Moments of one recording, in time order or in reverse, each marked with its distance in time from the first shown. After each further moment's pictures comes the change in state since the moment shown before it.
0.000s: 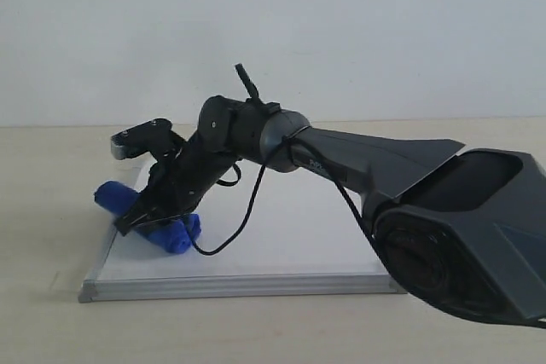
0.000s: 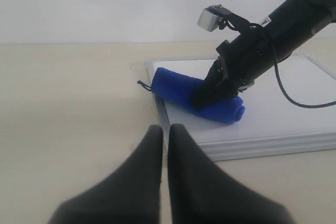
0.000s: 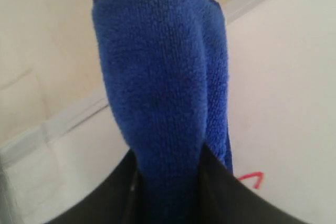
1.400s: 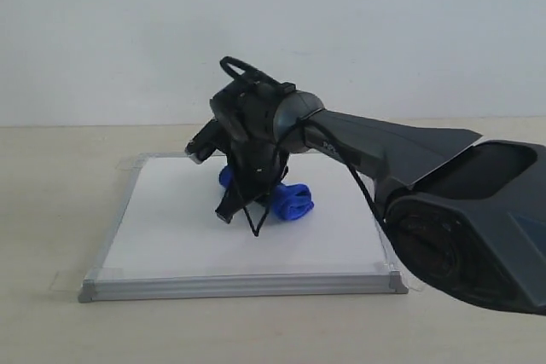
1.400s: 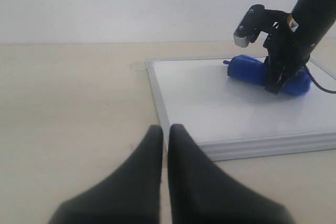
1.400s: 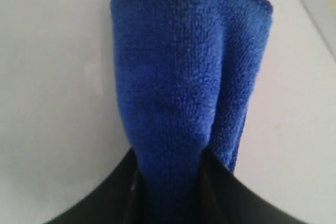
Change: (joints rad) left arm 0.000 0.000 0.000 0.000 0.000 0.000; right arm -0.026 -0.007 -0.047 -0.769 0.315 0.363
